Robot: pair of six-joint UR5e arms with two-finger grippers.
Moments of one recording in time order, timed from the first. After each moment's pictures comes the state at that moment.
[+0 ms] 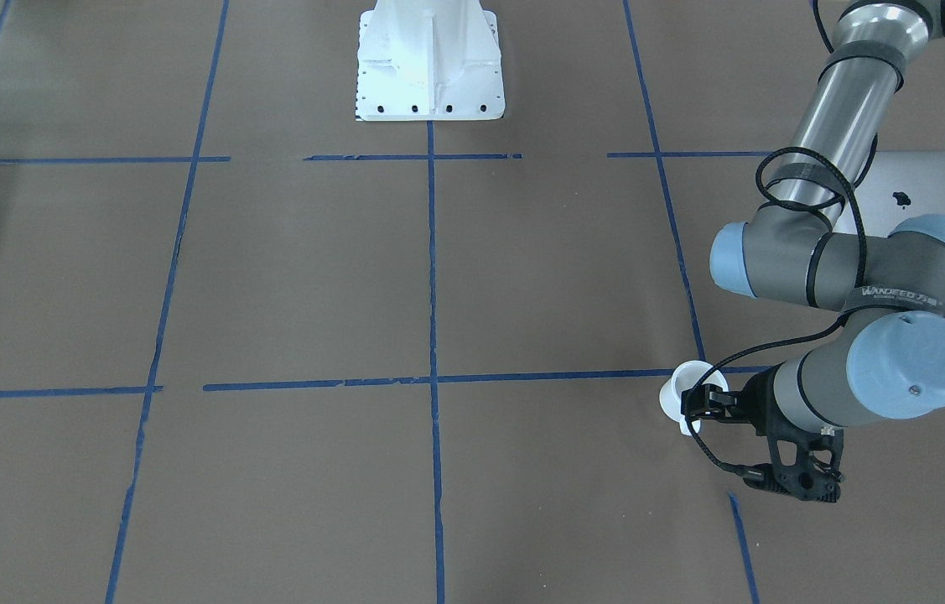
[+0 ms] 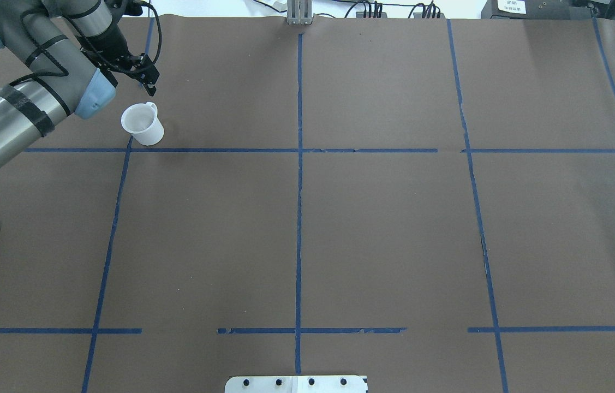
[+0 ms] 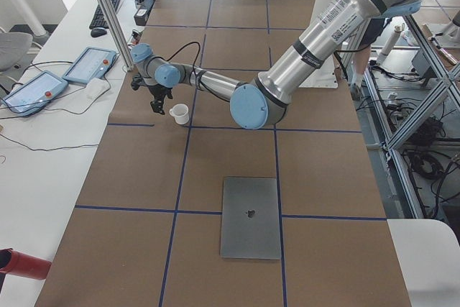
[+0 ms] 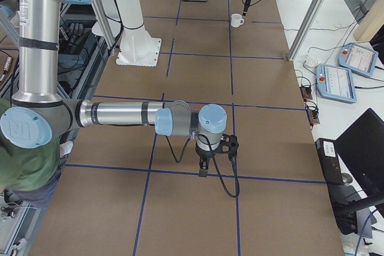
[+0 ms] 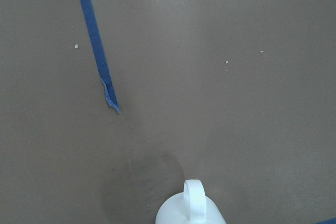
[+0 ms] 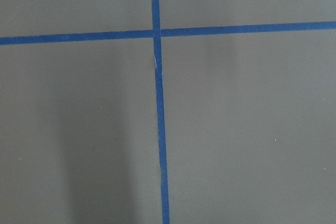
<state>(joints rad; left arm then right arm) -1.04 -2.35 -1.05 -1.76 -2.31 -0.44 1.54 -1.68 1.73 -1.64 2.31 0.07</state>
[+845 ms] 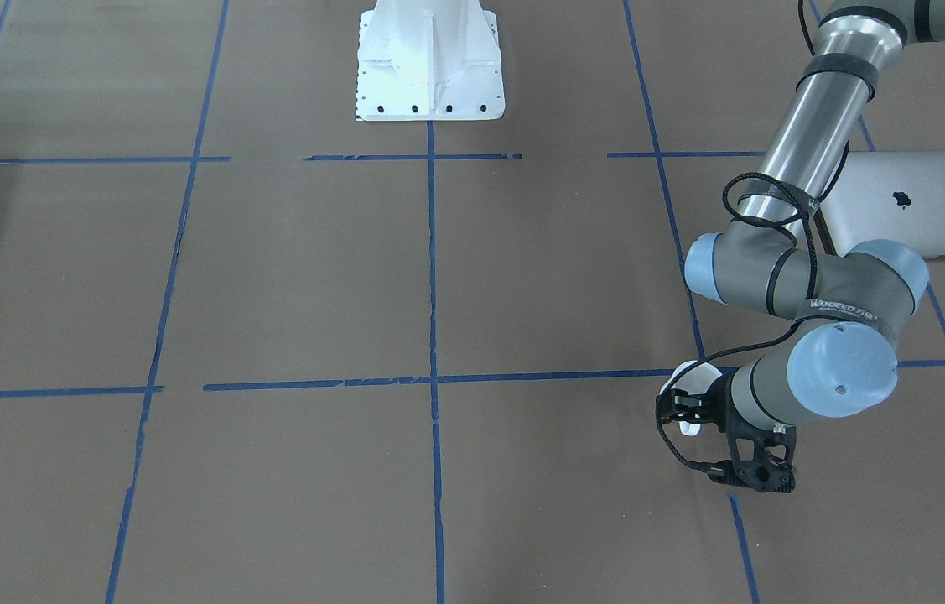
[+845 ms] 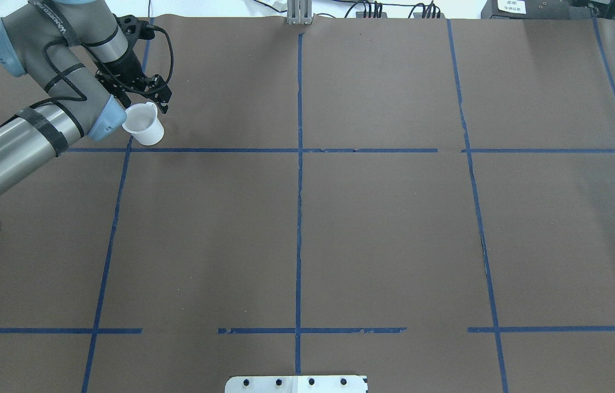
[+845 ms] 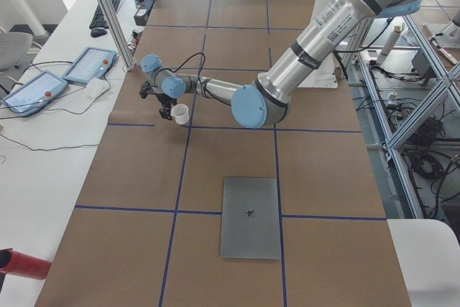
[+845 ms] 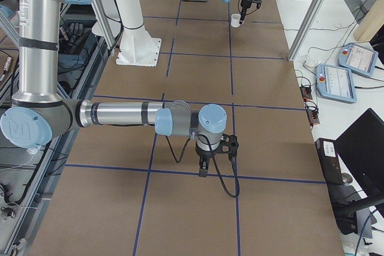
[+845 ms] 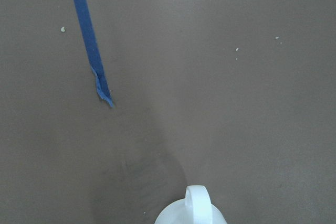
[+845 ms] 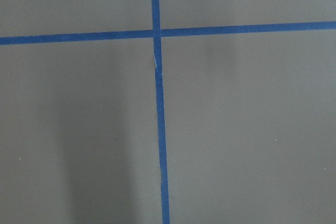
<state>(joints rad) -0.97 -2.35 -0.96 -1.89 -2.28 -0.57 1.54 -1.68 1.73 -1.64 2.31 0.07</state>
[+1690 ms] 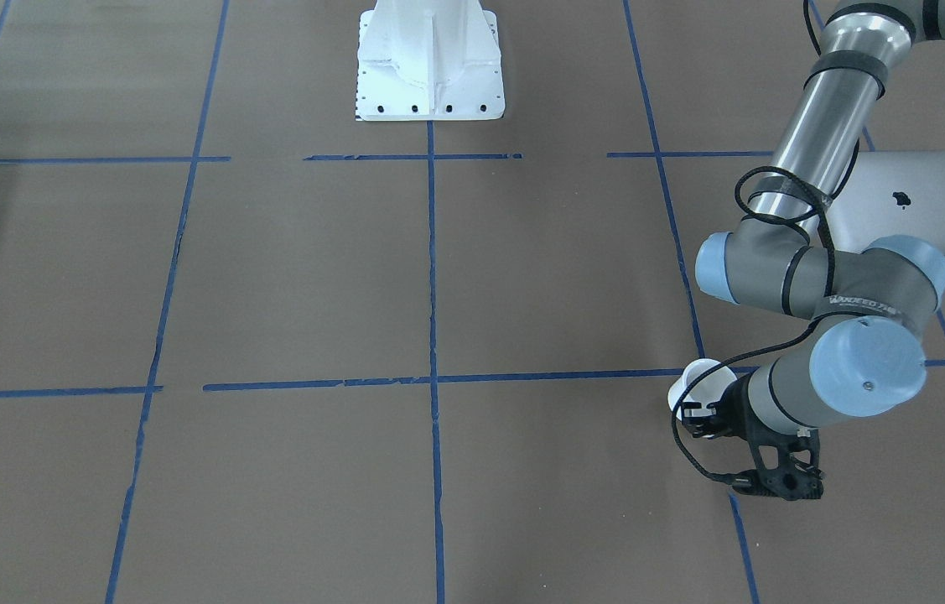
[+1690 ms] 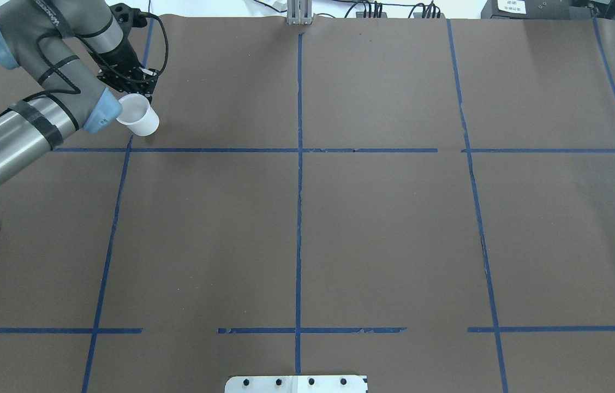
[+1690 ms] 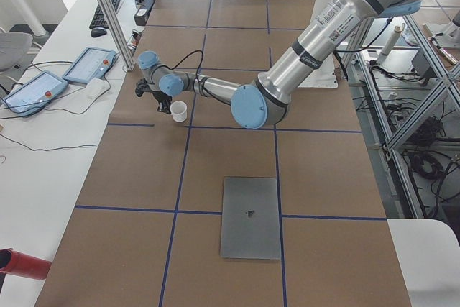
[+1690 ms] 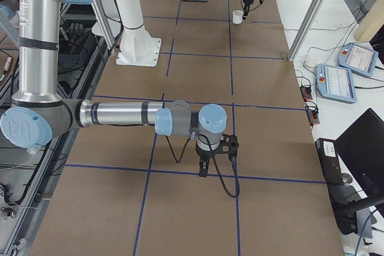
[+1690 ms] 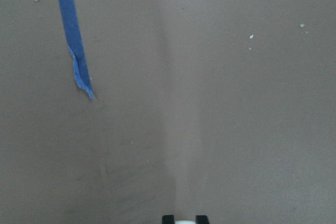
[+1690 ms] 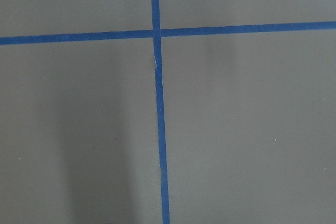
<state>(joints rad) -1.03 -2.33 -1.03 -1.88 -2.27 -0.63 1.54 -1.68 1.73 -1.64 2.31 0.07</state>
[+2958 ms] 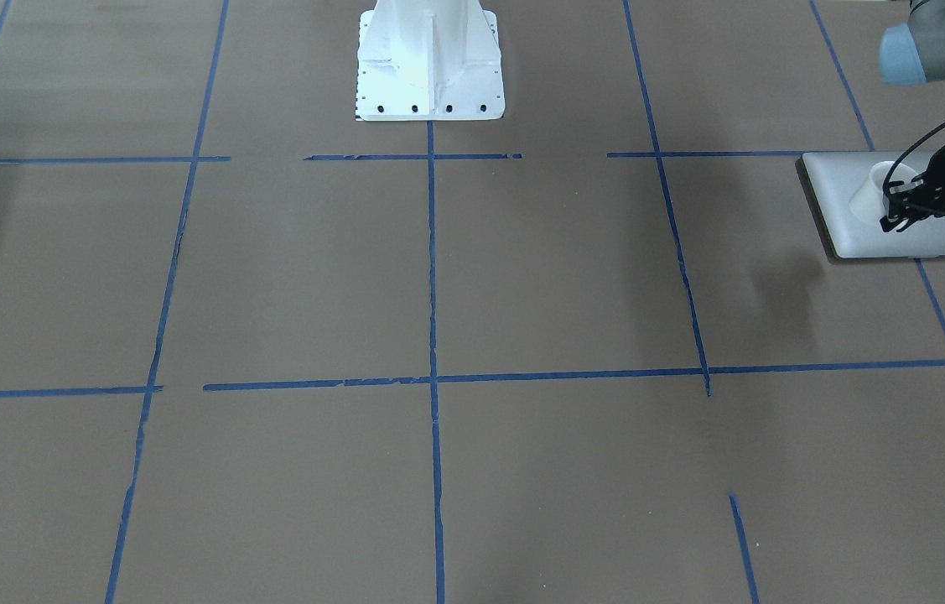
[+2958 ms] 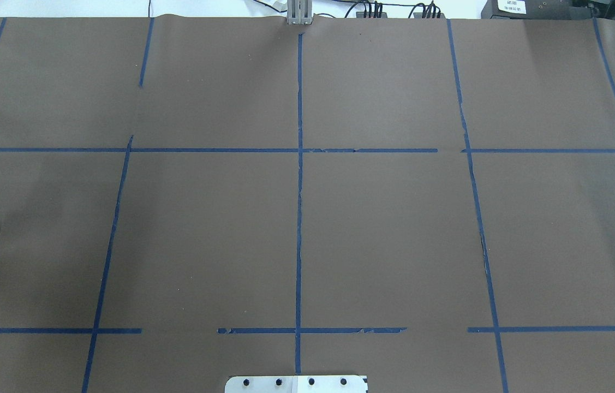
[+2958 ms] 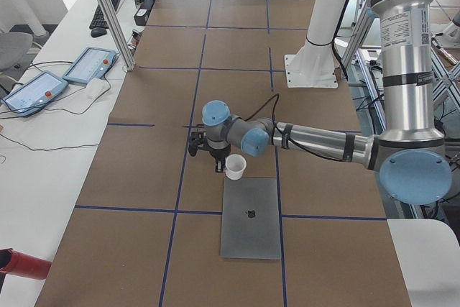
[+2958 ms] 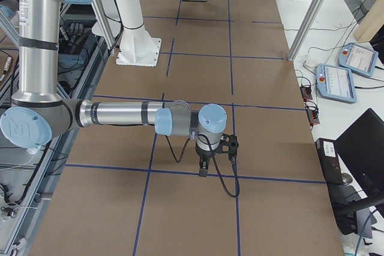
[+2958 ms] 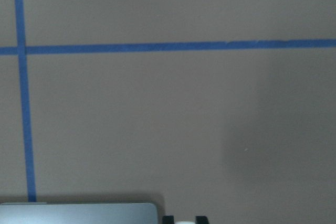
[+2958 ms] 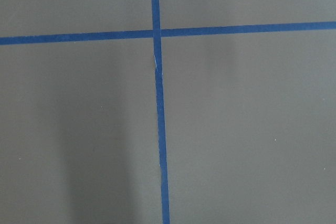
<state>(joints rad) -1.15 -1.37 -1.78 -1.94 -2.27 -0.53 1.54 -1.68 1.73 -1.64 2.31 0.07</state>
